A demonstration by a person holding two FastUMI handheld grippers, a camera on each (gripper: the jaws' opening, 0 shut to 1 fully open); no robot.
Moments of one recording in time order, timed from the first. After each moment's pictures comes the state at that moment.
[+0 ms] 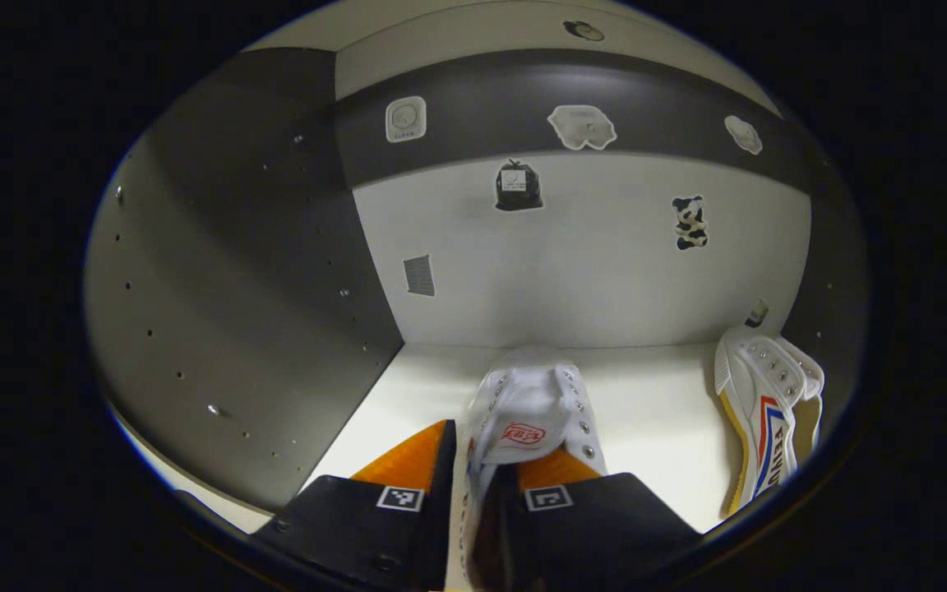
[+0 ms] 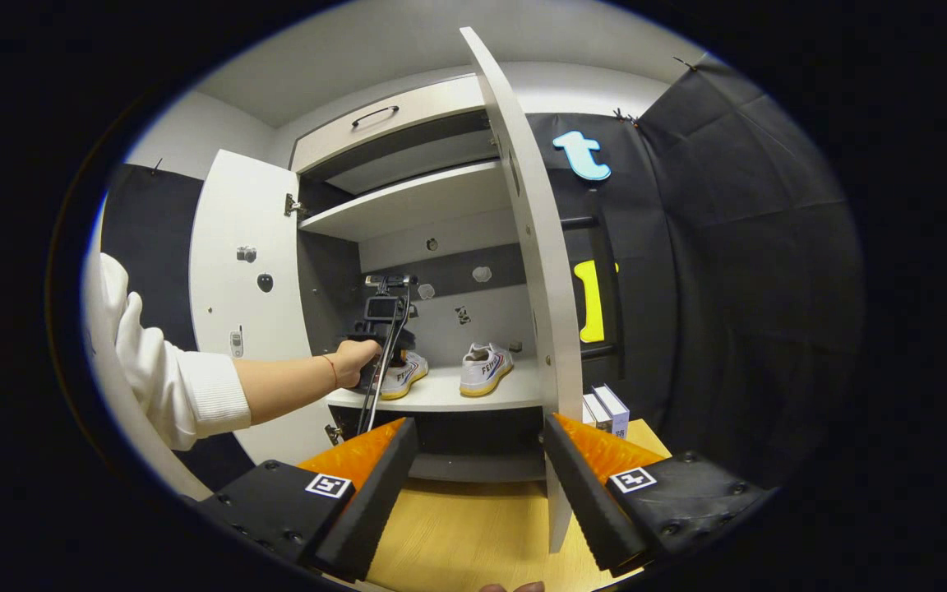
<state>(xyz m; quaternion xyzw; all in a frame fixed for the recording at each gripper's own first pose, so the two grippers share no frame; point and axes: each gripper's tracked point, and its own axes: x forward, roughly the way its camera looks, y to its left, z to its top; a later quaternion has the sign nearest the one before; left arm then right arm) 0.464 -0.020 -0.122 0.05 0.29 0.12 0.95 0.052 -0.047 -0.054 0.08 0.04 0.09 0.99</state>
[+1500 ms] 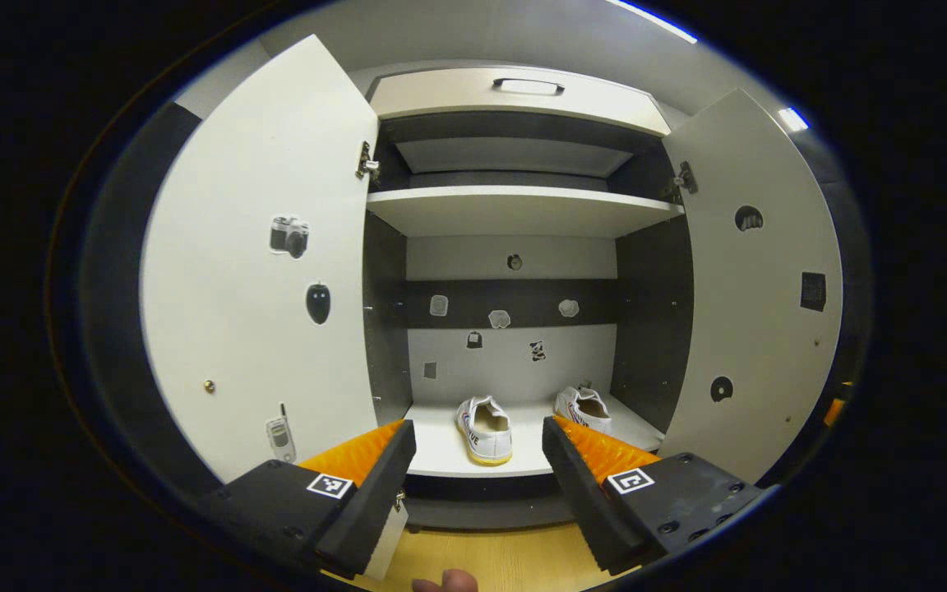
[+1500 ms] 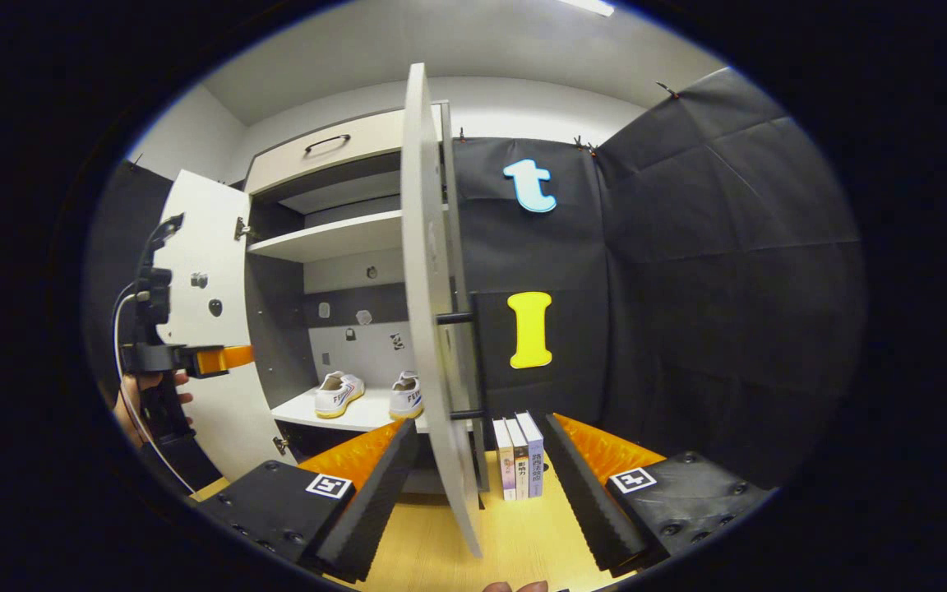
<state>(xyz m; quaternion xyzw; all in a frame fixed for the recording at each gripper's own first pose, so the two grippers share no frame) 0.143 -0.032 0.042 -0.02 0.04 0.00 1.00 0.039 -0.161 0.015 0.05 0.02 -0.02 1.00</state>
